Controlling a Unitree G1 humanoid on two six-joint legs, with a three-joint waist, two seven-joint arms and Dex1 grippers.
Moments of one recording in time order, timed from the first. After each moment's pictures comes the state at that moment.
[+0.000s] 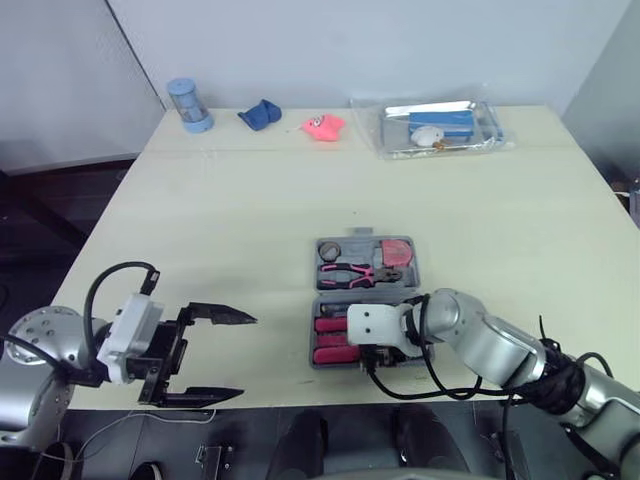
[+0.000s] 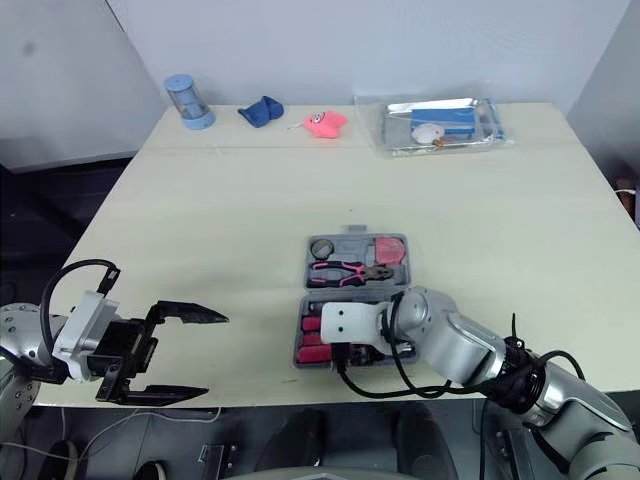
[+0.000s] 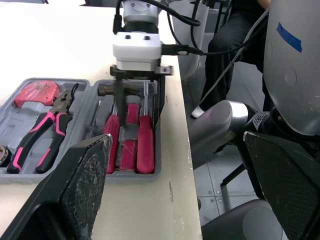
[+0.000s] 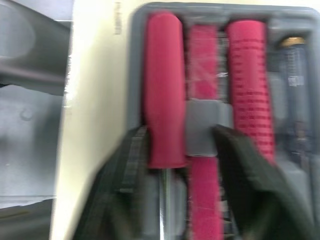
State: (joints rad) left arm 0.19 1.03 0.26 -0.18 -0.75 -0.04 -1.56; right arm -0.60 -0.55 0.82 -0.42 -0.04 0.89 0.92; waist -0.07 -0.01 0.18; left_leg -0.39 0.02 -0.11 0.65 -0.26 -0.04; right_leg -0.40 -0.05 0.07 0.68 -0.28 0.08
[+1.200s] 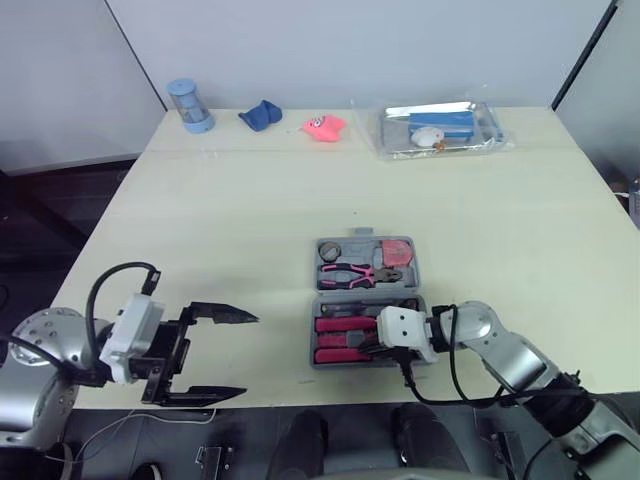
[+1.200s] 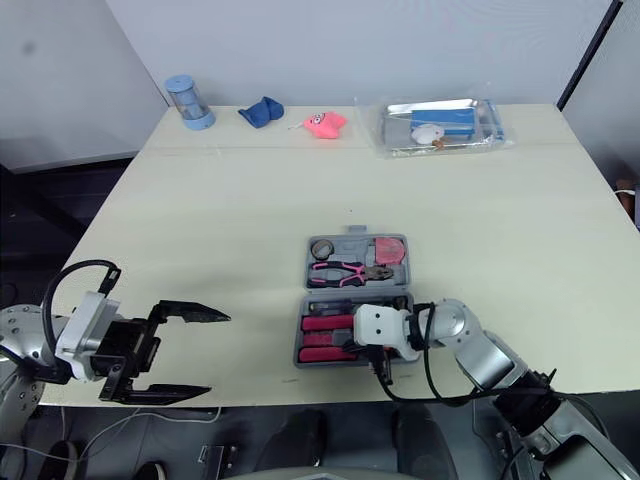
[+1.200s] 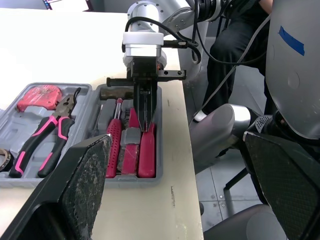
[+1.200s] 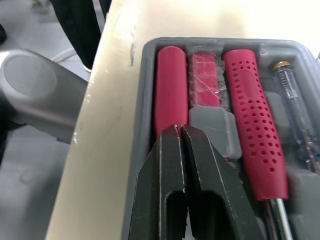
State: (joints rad) left arm 0.18 0.99 0.26 -0.19 -0.74 -0.03 -1.57; right arm -0.34 -0.53 0.57 -0.10 0.03 0.20 1.03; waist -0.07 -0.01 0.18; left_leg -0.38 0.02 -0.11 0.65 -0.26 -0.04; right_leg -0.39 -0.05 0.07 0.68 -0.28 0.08
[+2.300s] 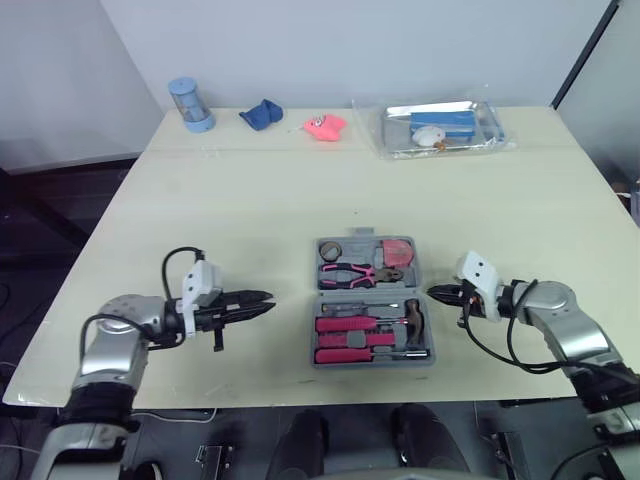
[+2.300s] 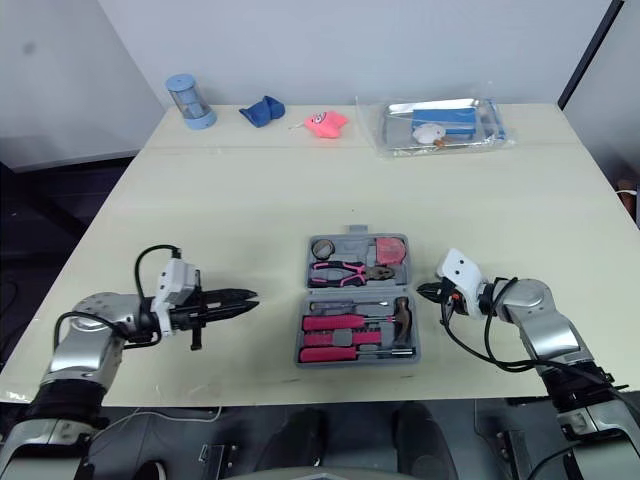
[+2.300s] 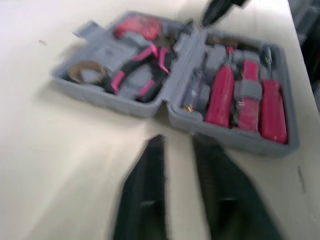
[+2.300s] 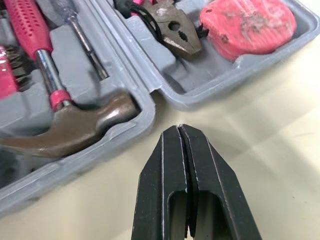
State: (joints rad) left arm -0.27 0.71 0.06 0.42 -0.36 -0.12 -1.40; right arm -0.35 -0.60 0.19 0.16 0.14 0.26 0.98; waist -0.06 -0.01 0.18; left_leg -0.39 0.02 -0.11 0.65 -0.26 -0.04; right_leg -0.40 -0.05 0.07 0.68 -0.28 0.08
